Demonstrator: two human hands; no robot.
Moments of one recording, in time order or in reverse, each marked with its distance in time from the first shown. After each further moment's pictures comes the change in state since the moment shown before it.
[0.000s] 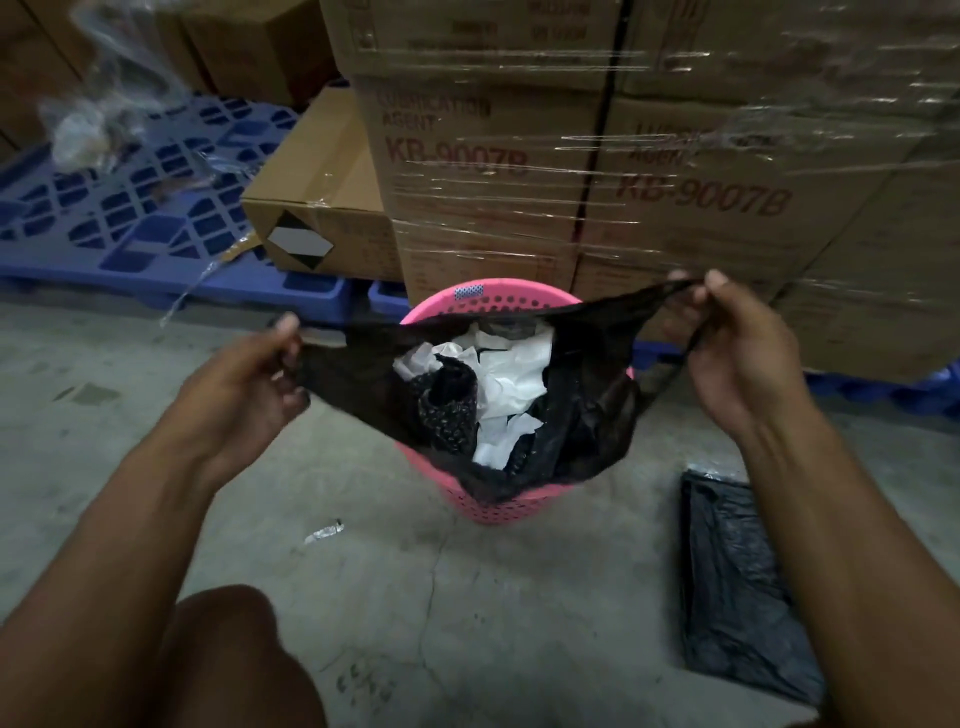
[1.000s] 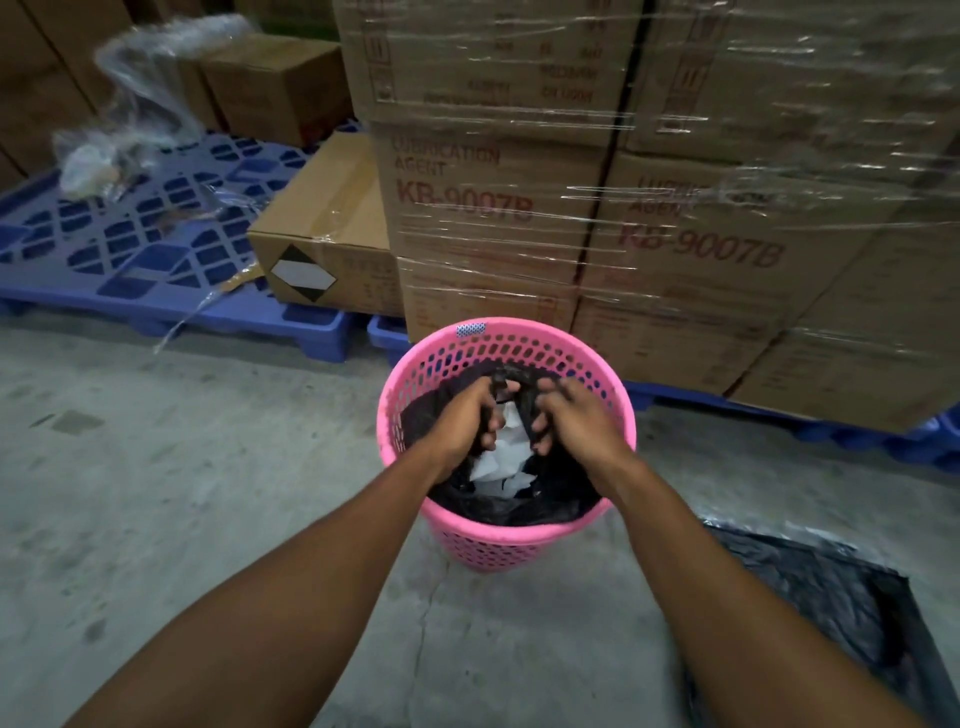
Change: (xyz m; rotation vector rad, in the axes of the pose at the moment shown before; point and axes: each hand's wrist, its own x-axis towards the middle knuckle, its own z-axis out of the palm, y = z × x) left_hand 0.105 -0.116 0.131 0.351 -0.264 -0.011; right_hand 0.025 0.130 0.031 -0.834 -0.065 0.176
